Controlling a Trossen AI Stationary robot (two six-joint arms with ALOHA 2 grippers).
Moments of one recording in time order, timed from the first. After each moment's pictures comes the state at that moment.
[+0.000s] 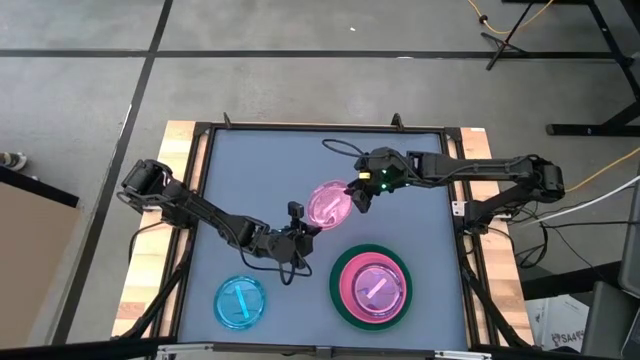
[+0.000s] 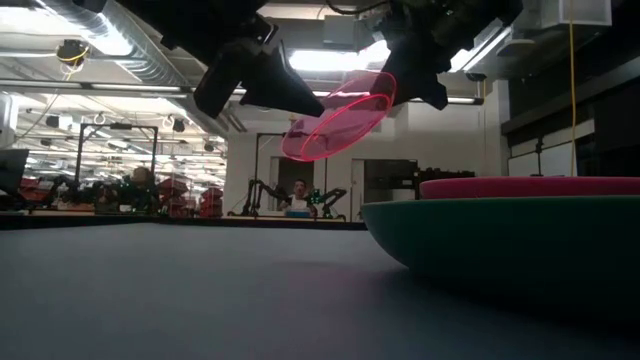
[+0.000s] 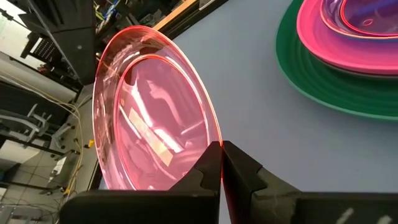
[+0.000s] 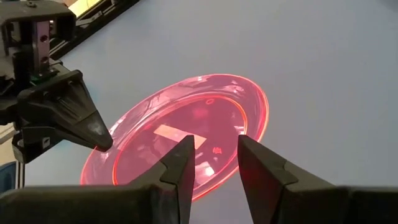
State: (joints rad) left arm -0.36 1.67 0.92 0.14 -0.74 0.29; right arm -0.13 1.39 1.07 -0.41 -0.06 0.47
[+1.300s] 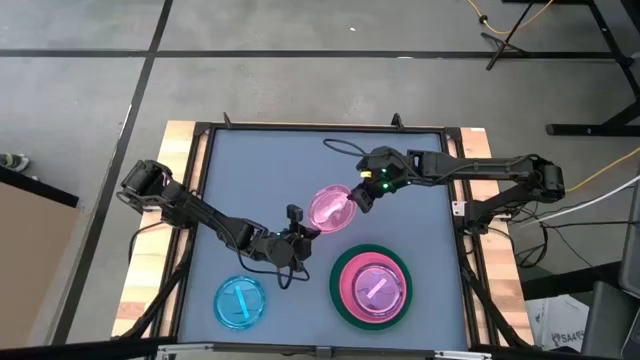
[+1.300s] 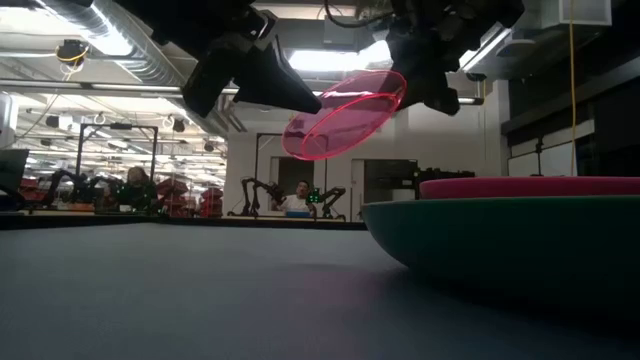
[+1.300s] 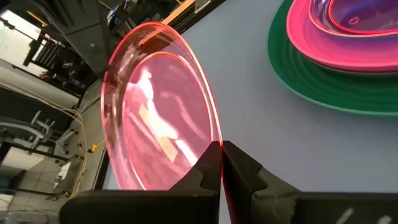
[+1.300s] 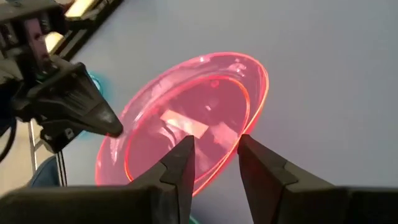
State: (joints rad) left arm -0.38 1.67 0.92 0.14 -0.76 0.31; right arm -0.13 1.38 1.07 -0.46 -0.19 0.61
